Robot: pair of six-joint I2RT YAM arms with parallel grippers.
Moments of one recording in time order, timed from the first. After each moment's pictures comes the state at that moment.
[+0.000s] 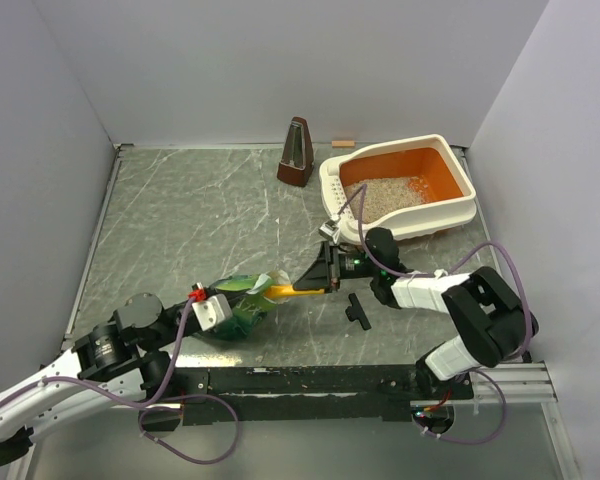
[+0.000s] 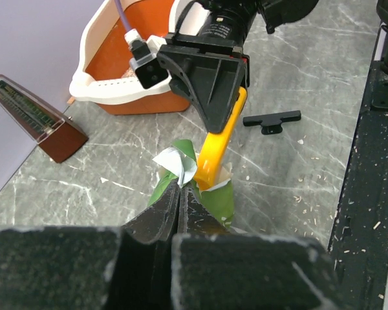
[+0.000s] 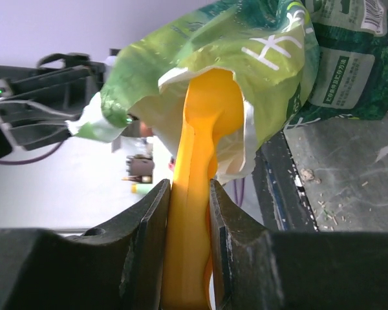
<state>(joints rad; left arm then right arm) -1.08 0.35 0.57 -0.29 -0.01 0.33 0.55 1.47 0.52 0.82 -1.04 1.24</state>
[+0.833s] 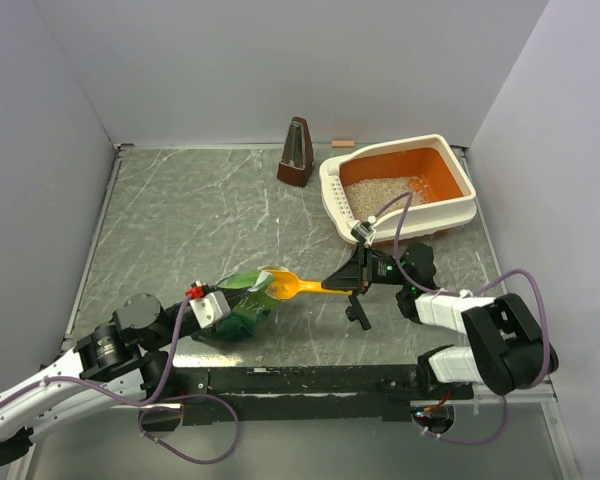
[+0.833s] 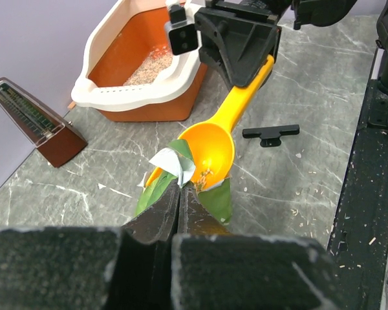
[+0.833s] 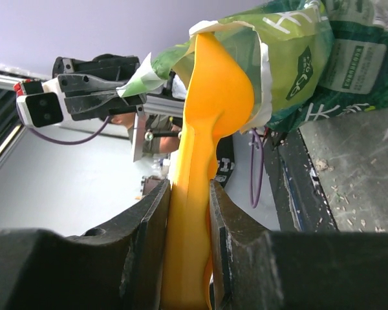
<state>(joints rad) -1.08 0.35 0.55 -0.23 -0.02 0.29 0.35 1.32 0.30 1.14 -1.15 1.46</state>
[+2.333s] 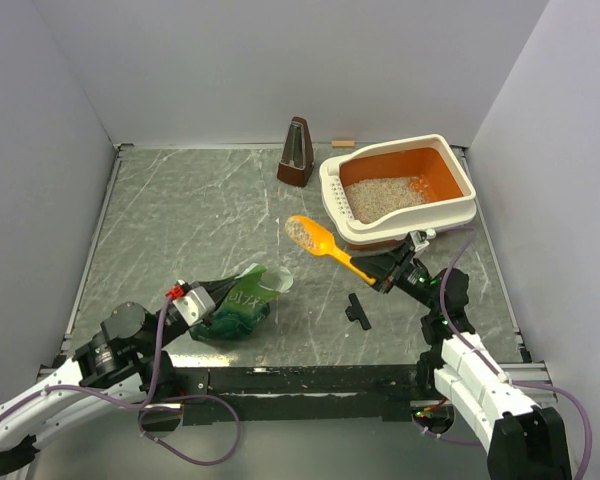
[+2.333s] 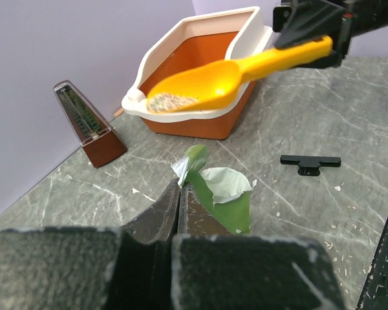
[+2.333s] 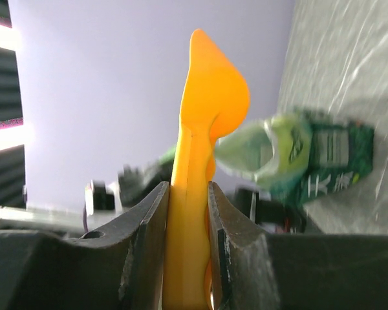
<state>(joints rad) -1.05 0.24 0.48 -0.12 -0.13 0.29 0.18 0.69 0.16 0.68 -0.76 1.59</state>
